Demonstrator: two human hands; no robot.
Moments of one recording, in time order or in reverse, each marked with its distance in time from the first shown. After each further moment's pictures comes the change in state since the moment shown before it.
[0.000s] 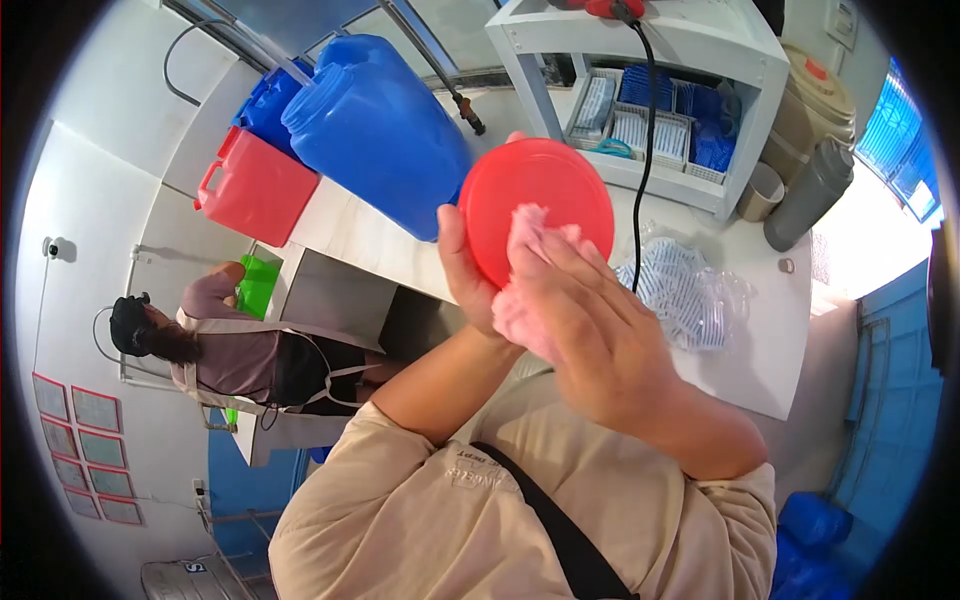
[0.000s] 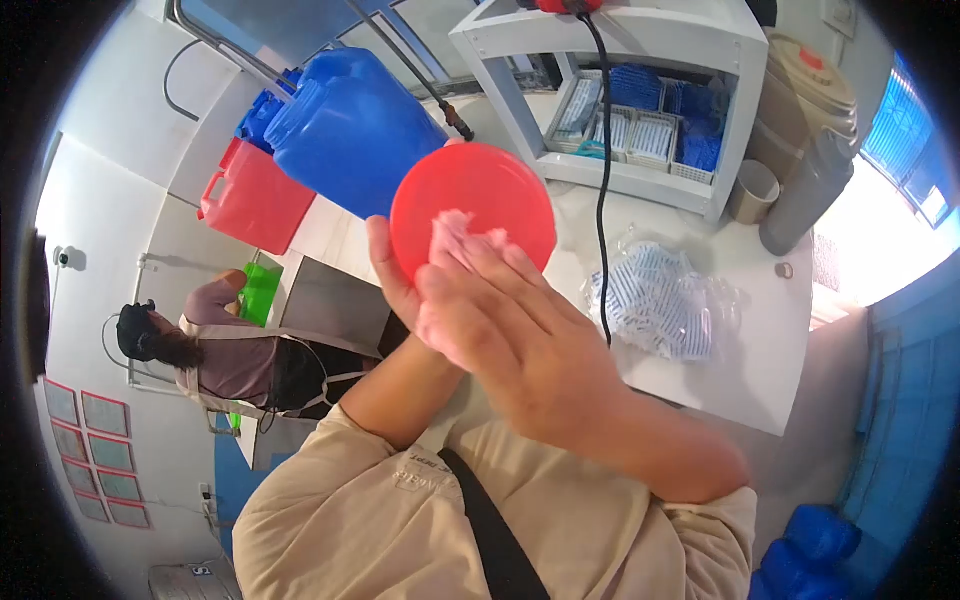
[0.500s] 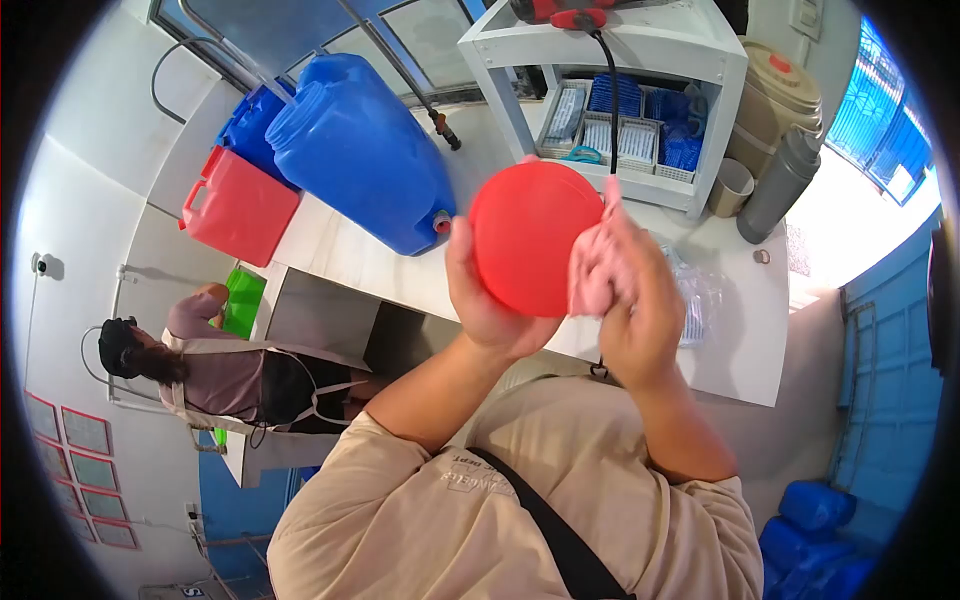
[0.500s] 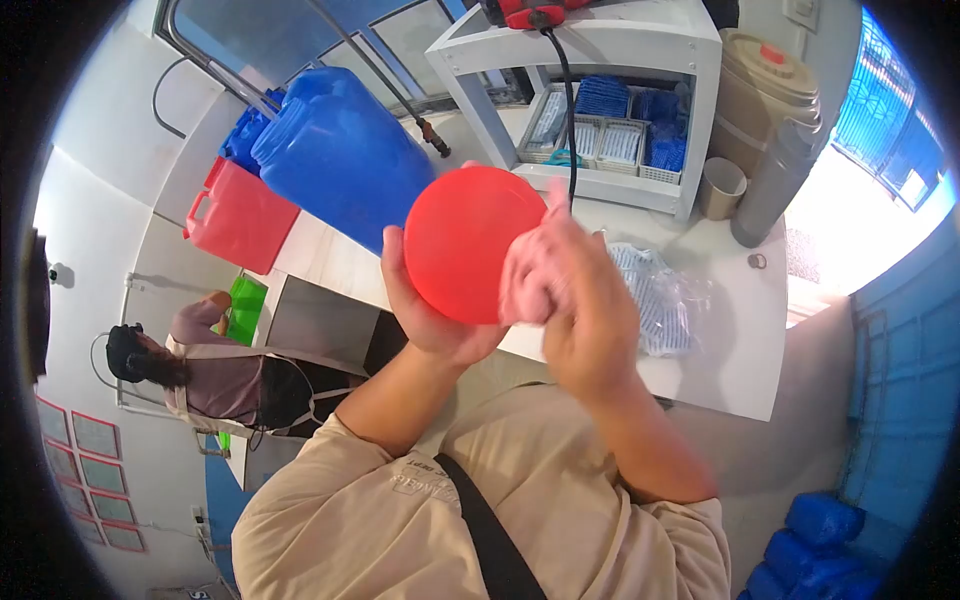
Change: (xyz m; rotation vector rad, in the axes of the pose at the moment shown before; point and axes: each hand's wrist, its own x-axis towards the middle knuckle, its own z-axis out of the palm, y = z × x) left_hand -0.013 -0.019 0.022 -0.111 -0.079 -0.196; right_hand -0.047 0.028 -0.007 -0.178 0.256 0.207
